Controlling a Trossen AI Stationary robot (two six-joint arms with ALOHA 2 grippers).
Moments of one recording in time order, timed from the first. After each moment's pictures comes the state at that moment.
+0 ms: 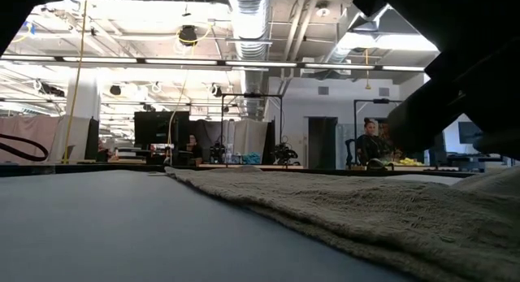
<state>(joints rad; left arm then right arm) -0.50 2.65 2.31 -0.42 -0.18 -0.36 0.58 1.58 0.85 -0.53 -0.43 1.02</state>
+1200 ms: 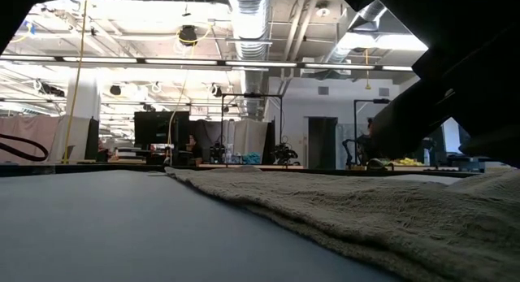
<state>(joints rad) -0.51 2.65 2.31 -0.46 -0.18 -0.45 1.14 1.62 0.76 -0.40 0.60 0.99</state>
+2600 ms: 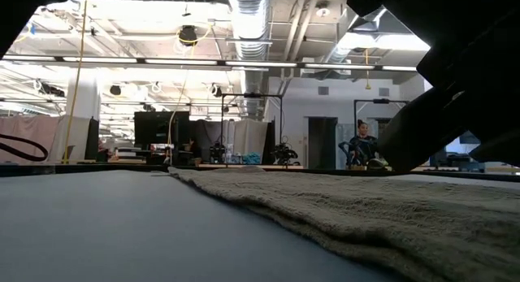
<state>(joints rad) -0.48 2.65 2.31 -0.45 -0.03 -0.47 1.17 1.42 0.76 -0.28 0.45 0.86</state>
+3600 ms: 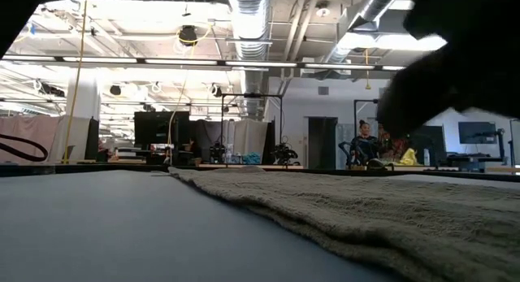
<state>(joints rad) -0.48 2.62 2.35 -0.54 -0.01 -0.42 1.14 1.70 0.77 -0.26 0.52 0.66</state>
